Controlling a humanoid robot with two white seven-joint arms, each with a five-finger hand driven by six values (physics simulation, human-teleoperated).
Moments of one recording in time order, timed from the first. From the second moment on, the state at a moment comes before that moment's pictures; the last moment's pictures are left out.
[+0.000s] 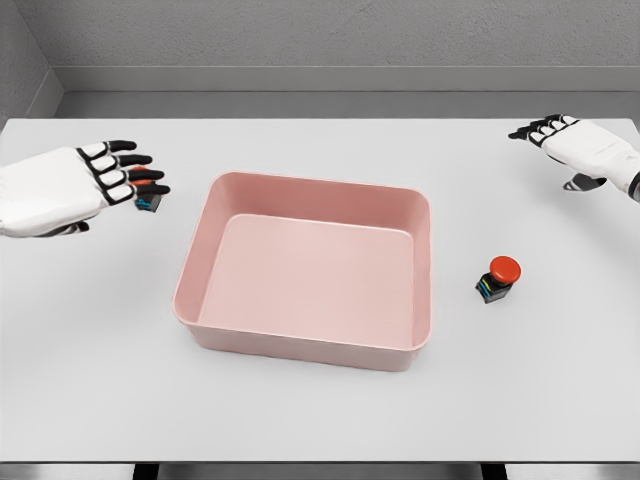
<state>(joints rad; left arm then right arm) -0.37 1.16 -0.44 -1.76 -0.62 -0.61 -0.05 -0.94 -0.70 1.01 -0.62 0.66 -0.61 -0.17</state>
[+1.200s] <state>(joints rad) -0.81 0.92 -0.88 -1.34 -0.59 -0.61 -0.12 -0.95 -1.05 1.35 -1.14 0.60 -0.61 -0.17</state>
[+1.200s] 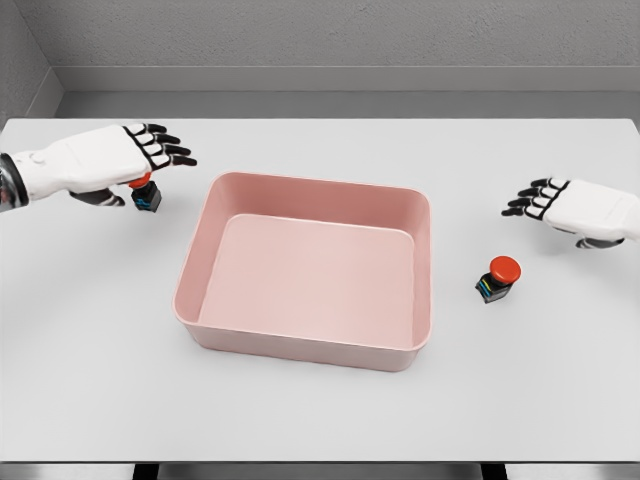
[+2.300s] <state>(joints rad) -0.85 0.79 -0.90 -1.08 -0.65 -0.61 -0.12 -0.98 -1.23 1.43 -1.50 0.58 -0.61 -0.17</state>
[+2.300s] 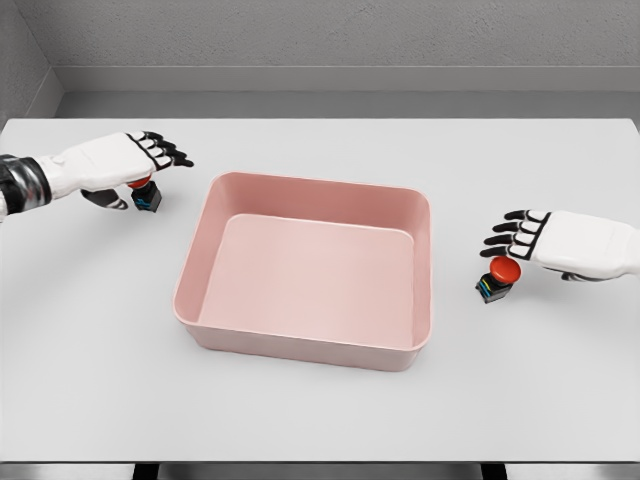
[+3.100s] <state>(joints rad) -0.85 0.75 -0.91 -0.99 -0.66 -0.61 -0.11 -0.99 -1.22 1.44 -1.60 0.57 -0.61 -0.16</state>
